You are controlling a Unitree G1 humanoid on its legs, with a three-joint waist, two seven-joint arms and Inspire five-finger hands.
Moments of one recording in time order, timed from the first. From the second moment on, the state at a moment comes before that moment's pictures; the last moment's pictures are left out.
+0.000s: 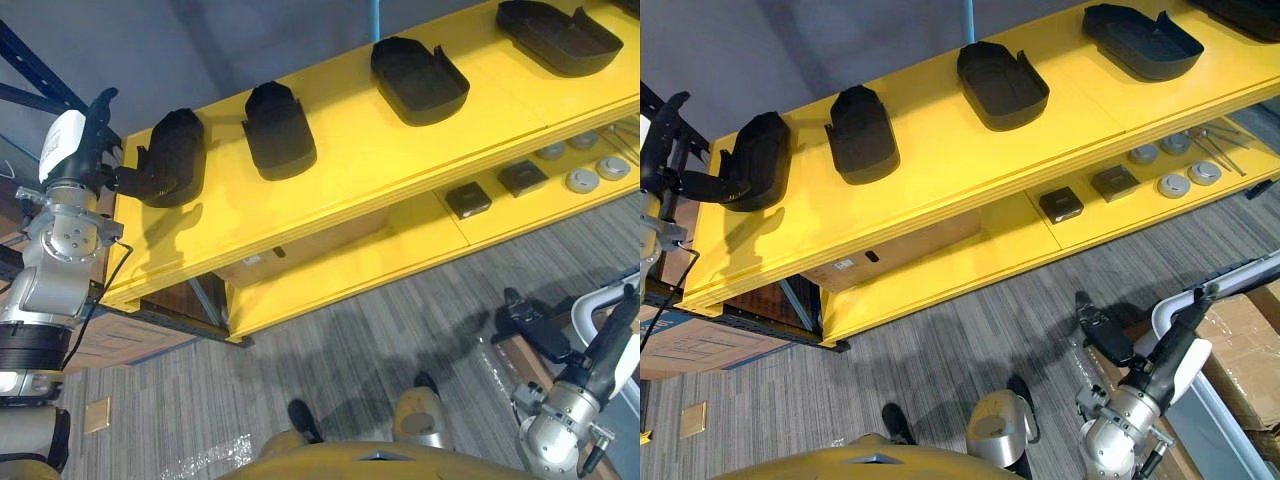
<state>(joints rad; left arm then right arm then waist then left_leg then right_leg) -0.33 0.90 0.05 0.15 0.15 0.16 0.10 0.46 -0.18 -0.18 0.04 -0.09 -0.43 -0.63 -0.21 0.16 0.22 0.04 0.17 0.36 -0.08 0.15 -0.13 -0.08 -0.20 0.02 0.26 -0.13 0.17</state>
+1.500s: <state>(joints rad) -0.88 0.96 -0.26 0.33 0.17 0.20 -0.02 0.19 -0.20 -0.26 0.85 0.37 0.14 0.19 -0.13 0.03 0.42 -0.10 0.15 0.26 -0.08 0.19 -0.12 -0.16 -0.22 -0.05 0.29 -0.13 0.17</state>
